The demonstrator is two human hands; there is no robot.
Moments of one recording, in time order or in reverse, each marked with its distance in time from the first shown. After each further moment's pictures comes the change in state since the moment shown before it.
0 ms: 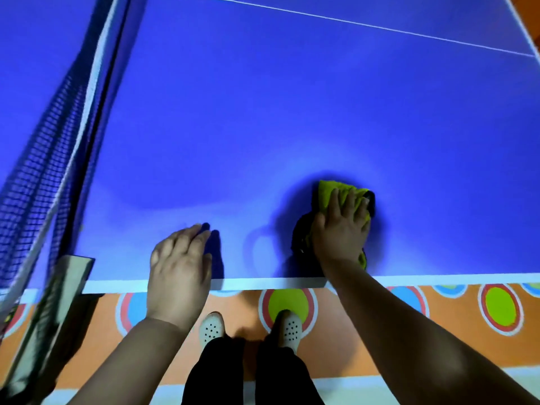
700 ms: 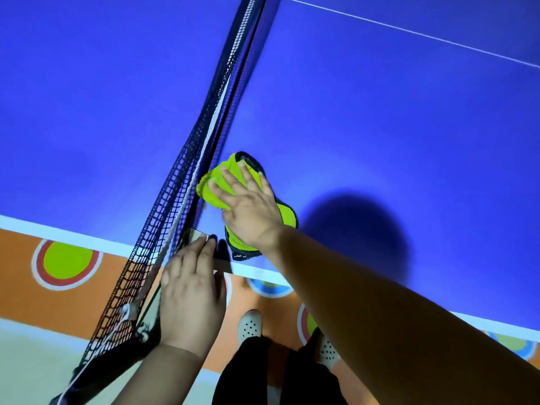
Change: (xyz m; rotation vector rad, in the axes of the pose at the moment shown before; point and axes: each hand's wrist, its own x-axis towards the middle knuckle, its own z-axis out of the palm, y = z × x) left_hand -0.060 -0.138 -0.045 0.009 0.107 -0.283; right_hand -0.094 -0.308 0.059 -0.133 -0.292 -1.040
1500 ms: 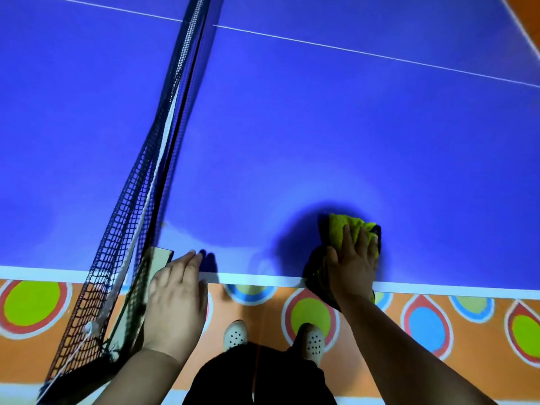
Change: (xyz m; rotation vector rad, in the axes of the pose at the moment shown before) left_hand -0.007 0.035 -0.010 0.017 -0.079 0.176; right_hand -0.215 0.133 0.016 0.261 0.267 0.988
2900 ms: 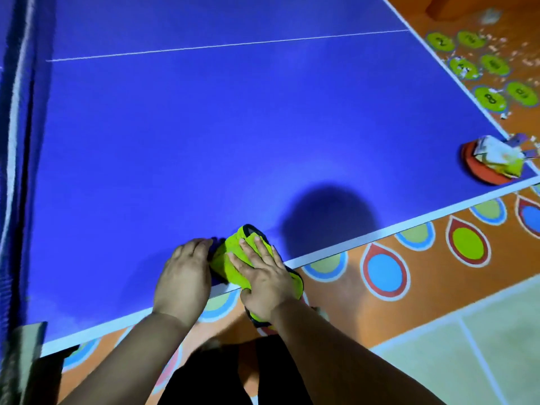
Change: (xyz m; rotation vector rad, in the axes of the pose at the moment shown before) left_hand 0.051 0.194 0.039 -0.034 -0.226 0.390; right_hand -0.027 0.073 -0.035 -0.004 -0.294 -0.380
